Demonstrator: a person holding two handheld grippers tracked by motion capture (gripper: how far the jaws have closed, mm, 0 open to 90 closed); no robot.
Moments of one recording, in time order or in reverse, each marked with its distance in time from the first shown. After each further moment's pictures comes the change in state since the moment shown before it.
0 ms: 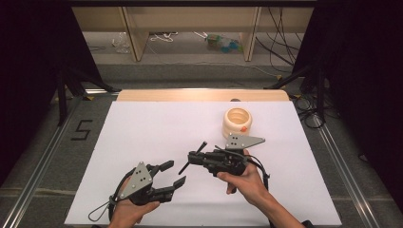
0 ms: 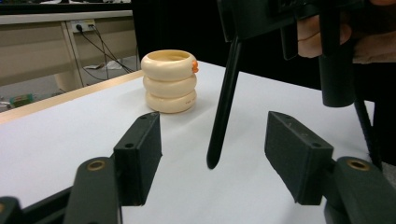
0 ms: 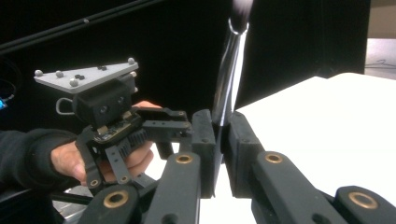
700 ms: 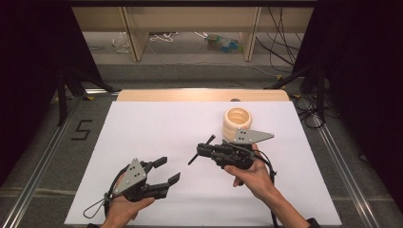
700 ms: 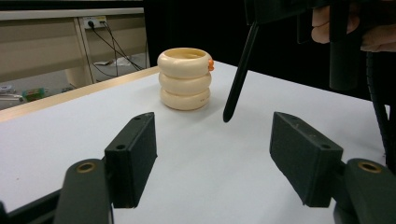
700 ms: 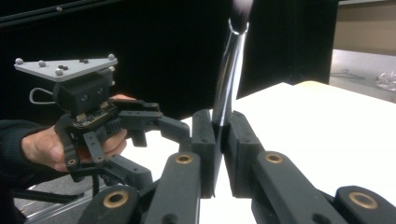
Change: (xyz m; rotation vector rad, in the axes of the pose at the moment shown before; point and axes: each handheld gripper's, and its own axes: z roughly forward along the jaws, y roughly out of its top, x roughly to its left) left arm 0.014 0.001 -0.007 0.013 0.038 -0.021; right arm -0.012 0.010 -0.017 0.003 -0.089 -0.065
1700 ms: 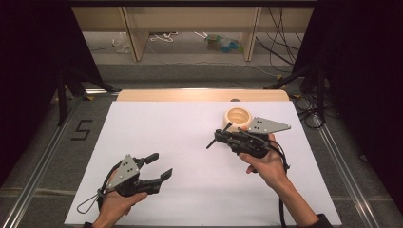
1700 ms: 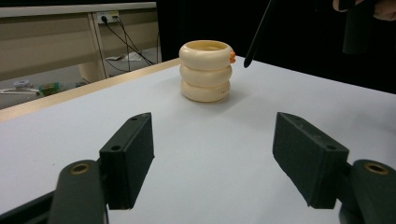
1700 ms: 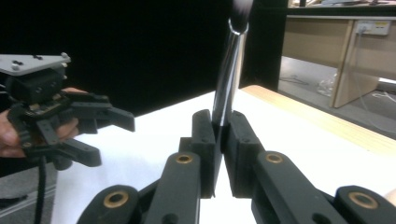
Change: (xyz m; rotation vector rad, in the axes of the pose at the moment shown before) left arm 0.021 -0.003 -0.007 0.022 0.037 0.003; right arm -0.028 0.015 -0.032 0.028 -0.173 -0.090
